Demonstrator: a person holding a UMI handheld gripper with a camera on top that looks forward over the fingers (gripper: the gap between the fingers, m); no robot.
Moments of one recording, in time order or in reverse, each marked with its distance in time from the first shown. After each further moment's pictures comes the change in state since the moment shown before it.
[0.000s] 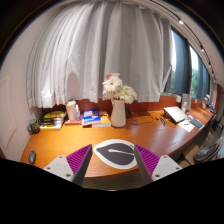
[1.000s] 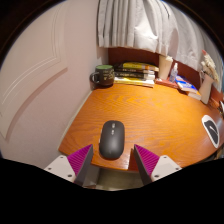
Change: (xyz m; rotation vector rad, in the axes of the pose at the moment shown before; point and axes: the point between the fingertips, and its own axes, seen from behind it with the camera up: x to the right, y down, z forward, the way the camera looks) arm -0.480 0.211 0.057 -0.332 -0.396 -0.196
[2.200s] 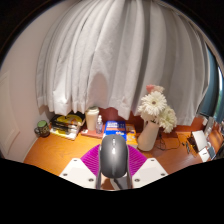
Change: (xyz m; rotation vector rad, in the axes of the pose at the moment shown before) arm 0.393 -0.230 -0.163 0.273 0.200 -0.031
